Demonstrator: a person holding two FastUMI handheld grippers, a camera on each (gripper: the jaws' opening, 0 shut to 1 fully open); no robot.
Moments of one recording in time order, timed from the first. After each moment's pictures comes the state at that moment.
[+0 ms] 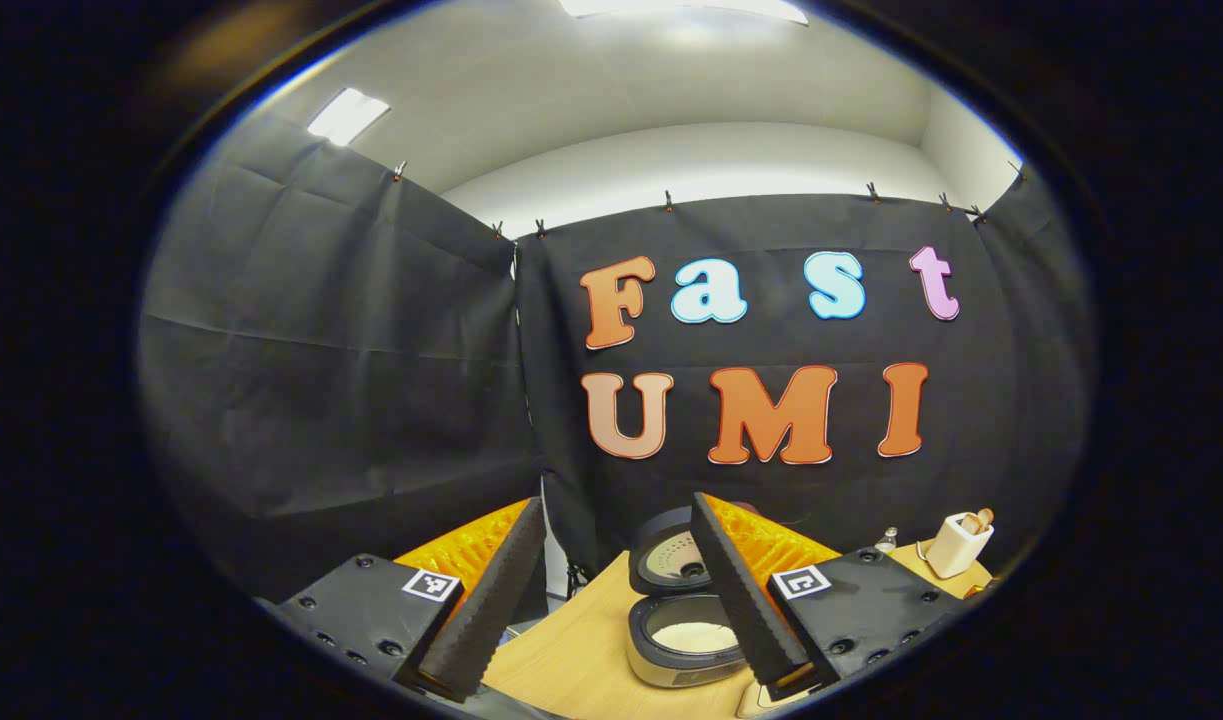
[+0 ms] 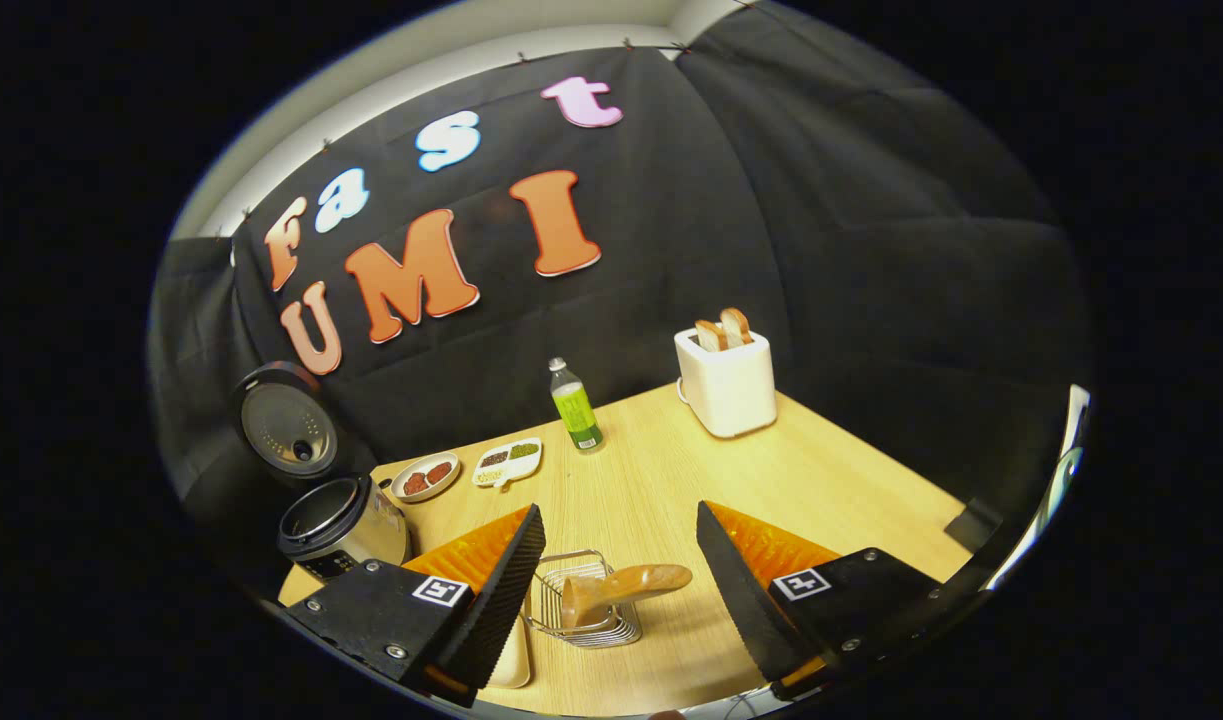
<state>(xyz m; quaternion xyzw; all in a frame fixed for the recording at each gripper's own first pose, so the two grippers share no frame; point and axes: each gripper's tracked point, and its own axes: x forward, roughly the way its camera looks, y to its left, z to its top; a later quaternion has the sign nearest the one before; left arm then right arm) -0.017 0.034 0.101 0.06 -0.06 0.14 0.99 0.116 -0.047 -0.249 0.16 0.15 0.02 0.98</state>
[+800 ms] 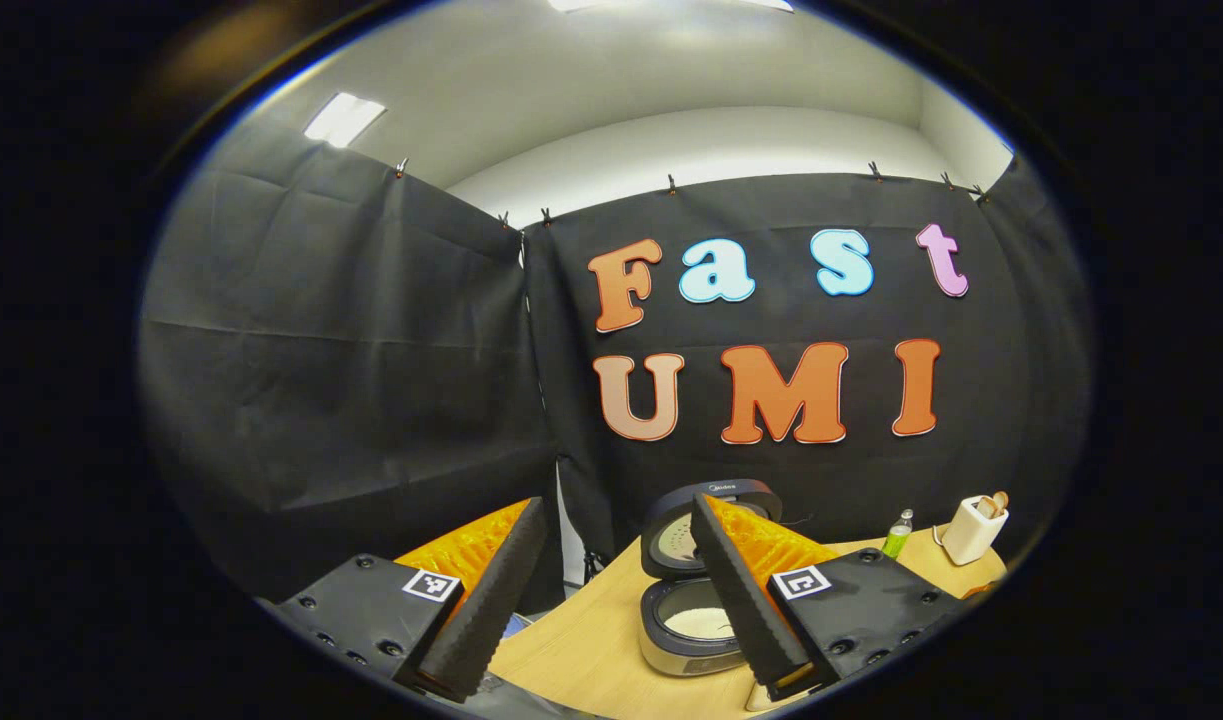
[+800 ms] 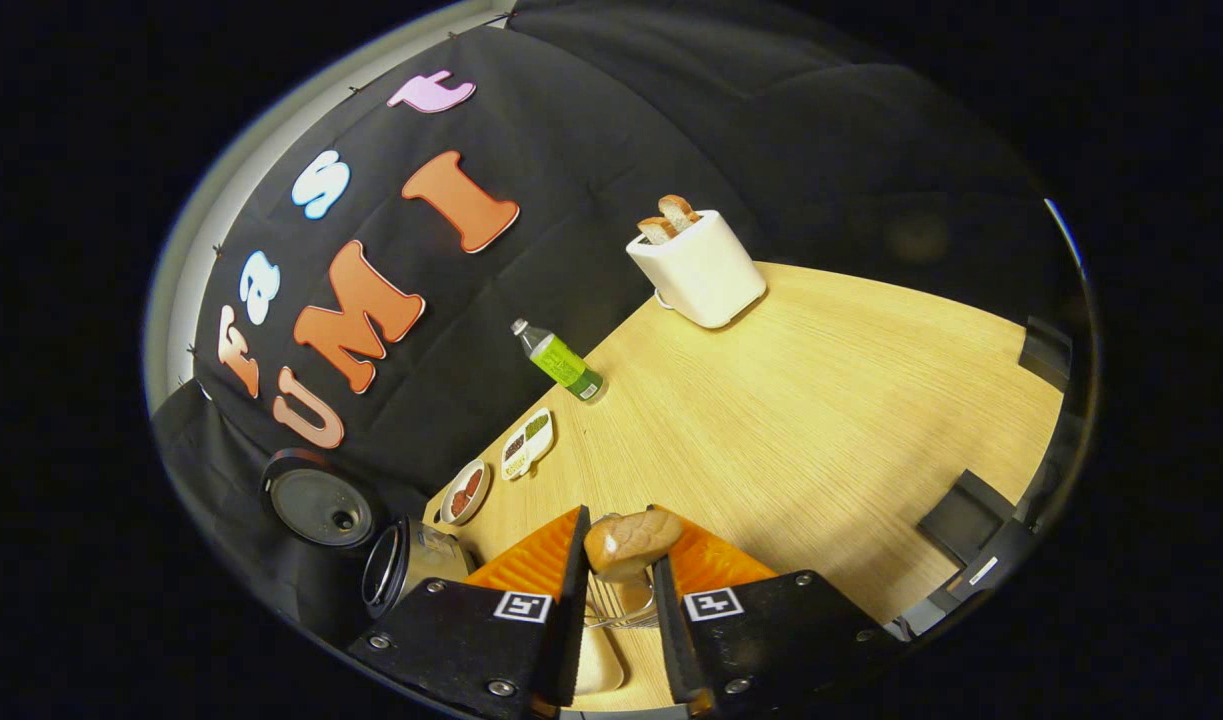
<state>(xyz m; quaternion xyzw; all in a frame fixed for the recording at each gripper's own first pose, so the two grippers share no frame) -0.018 0.031 0.078 0.08 -0.04 0.16 0.98 0.137 -0.023 -0.302 0.34 0.24 0.03 0.91</state>
